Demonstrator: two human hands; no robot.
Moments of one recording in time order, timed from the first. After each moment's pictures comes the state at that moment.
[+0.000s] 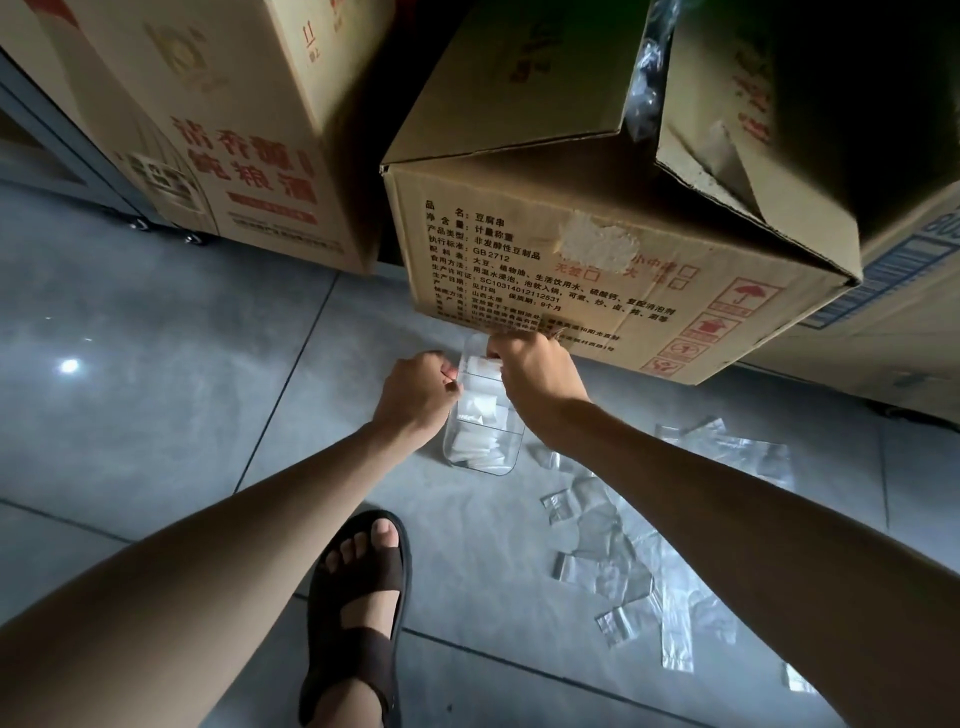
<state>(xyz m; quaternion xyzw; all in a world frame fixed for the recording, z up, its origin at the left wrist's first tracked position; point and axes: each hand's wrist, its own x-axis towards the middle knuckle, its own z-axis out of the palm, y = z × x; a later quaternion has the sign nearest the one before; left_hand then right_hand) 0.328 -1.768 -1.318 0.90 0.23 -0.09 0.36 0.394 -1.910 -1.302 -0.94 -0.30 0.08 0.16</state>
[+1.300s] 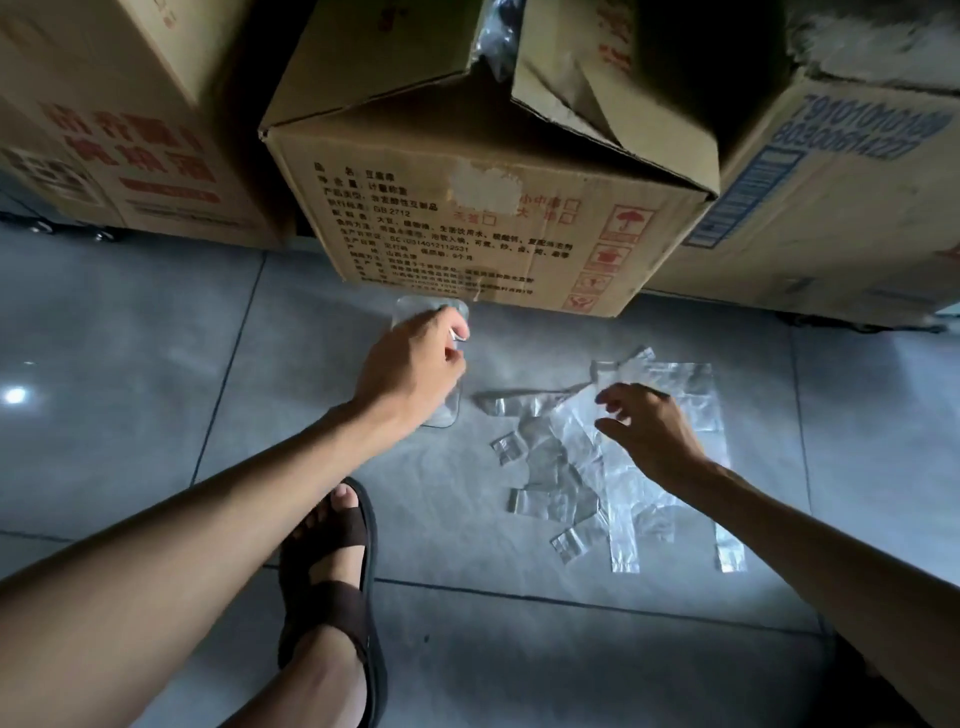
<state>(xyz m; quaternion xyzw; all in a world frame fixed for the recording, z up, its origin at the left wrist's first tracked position) 0.319 -1.835 -1.261 0.95 0.09 -0.05 0.29 0.337 -2.113 -1.323 -0.94 -0.08 0.18 0.28</state>
